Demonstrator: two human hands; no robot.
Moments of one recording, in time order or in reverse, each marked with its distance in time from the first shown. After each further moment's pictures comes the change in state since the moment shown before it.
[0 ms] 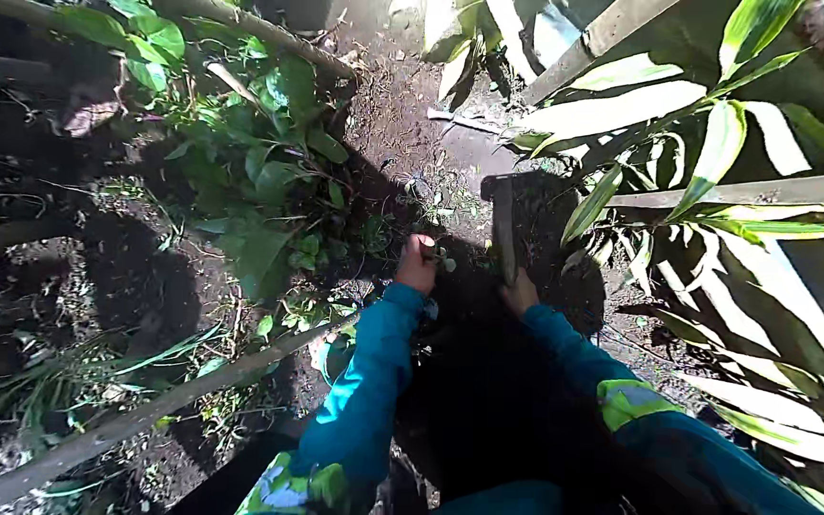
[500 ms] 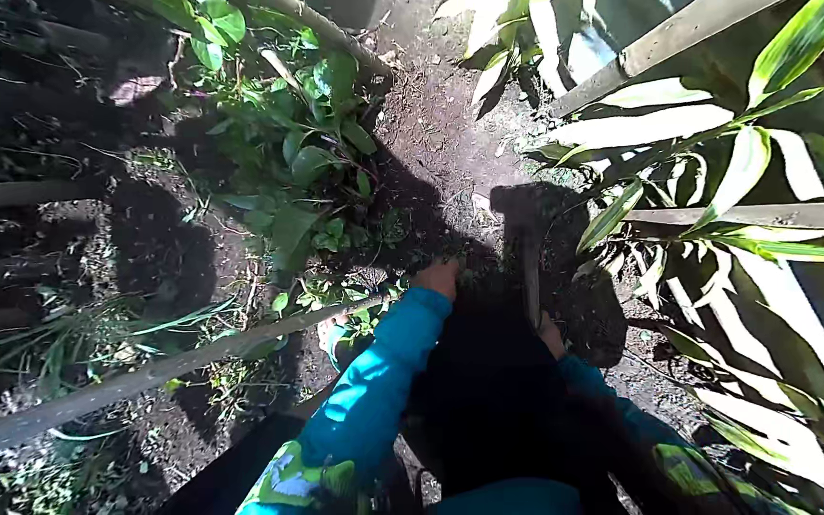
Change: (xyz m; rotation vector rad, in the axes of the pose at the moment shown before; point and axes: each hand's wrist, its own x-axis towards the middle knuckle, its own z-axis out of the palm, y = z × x) left_hand -0.038 0.028 0.003 0.682 -0.233 -0.050; right_hand -0.069 0.037 -0.007 -0.026 0.013 -0.030
